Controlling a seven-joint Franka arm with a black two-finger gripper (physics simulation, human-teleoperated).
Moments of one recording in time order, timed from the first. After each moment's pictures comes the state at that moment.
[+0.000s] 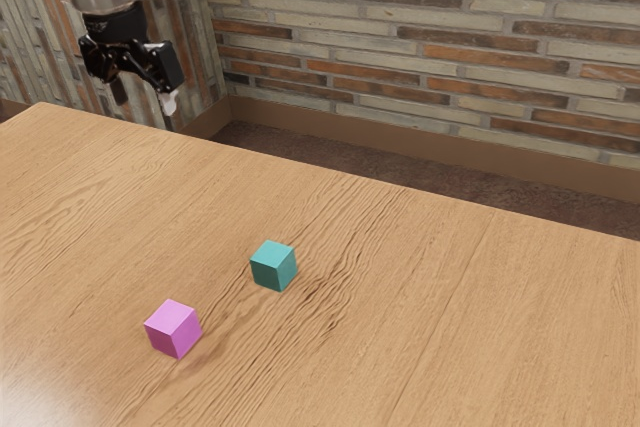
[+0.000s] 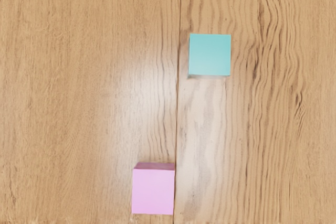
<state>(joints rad) 0.01 -0.18 0.01 -1.70 0.01 1.56 -0.03</state>
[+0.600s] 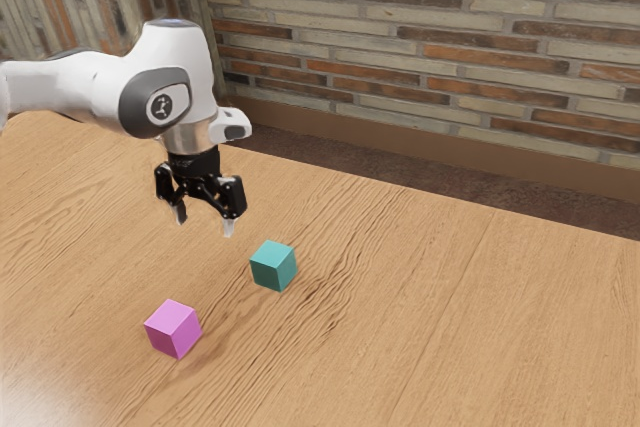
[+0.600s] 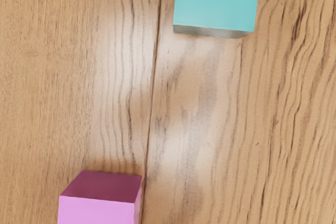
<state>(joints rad) -0.04 0.00 -0.02 -2.04 0.01 1.94 -0.16</state>
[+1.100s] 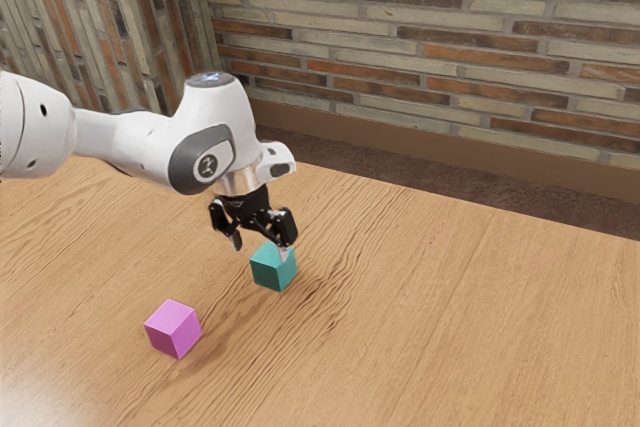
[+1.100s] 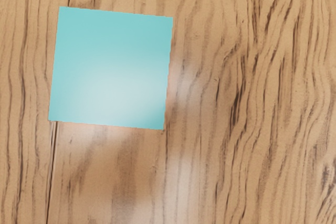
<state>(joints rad) -0.04 0.14 -0.09 -2.09 -0.03 2.27 -0.20</state>
